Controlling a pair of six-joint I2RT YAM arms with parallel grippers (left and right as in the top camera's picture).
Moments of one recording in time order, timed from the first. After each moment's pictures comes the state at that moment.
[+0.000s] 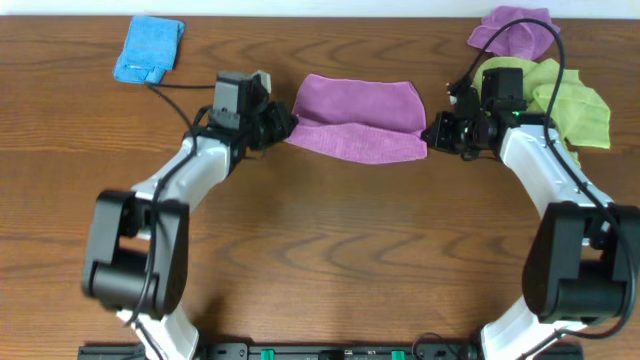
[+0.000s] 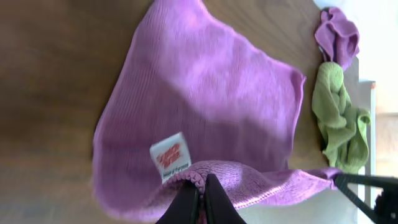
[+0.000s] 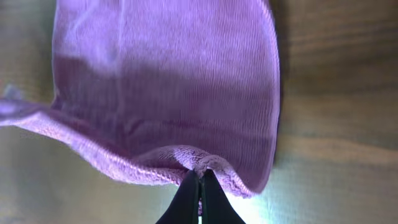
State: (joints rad) left arm -0.23 1.90 1.16 -0.06 0.49 -0.67; right arm -0.02 1.84 1.23 -0.51 -0.47 0.21
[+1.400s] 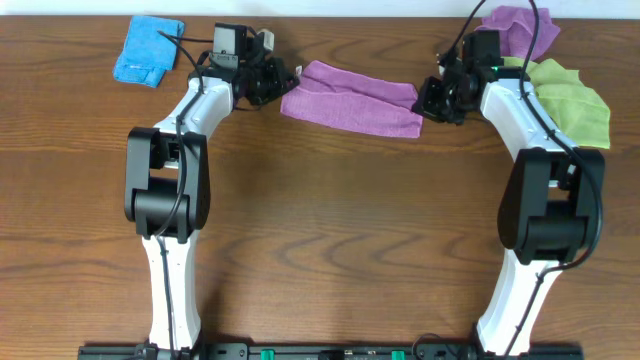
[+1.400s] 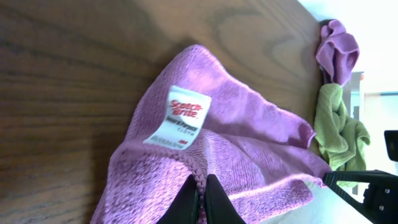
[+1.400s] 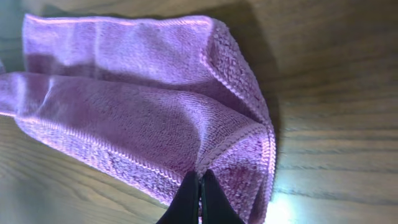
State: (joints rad) left arm -0.14 2.34 1.76 -0.30 0.67 -0.53; right arm 0.01 2.17 1.65 -0.67 -0.42 0.33
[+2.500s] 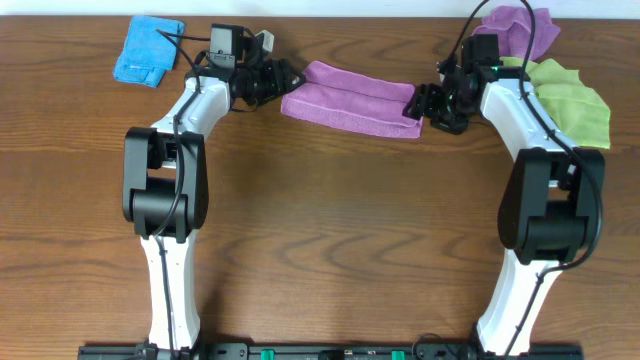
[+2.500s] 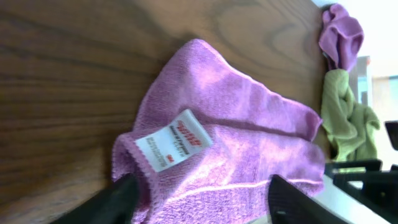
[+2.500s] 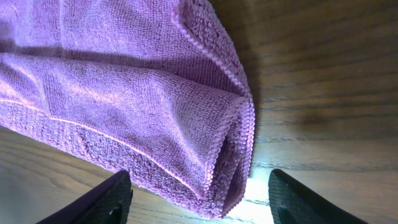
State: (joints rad) left arm -0.13 2.34 1.76 -0.32 0.70 -0.43; right arm 0.01 2.17 1.65 -0.75 -0.38 0.29
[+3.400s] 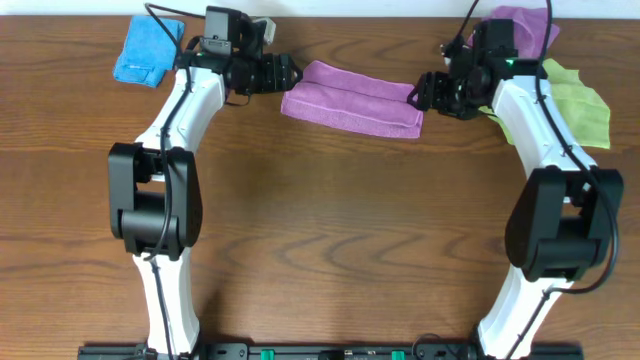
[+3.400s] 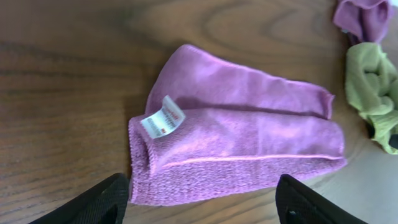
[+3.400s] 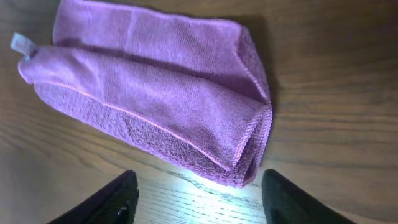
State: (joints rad) left arm -0.15 2.21 1.78 -0.52 0.55 -0.22; right arm 0.01 2.06 1.66 -0.78 -0.40 0.17
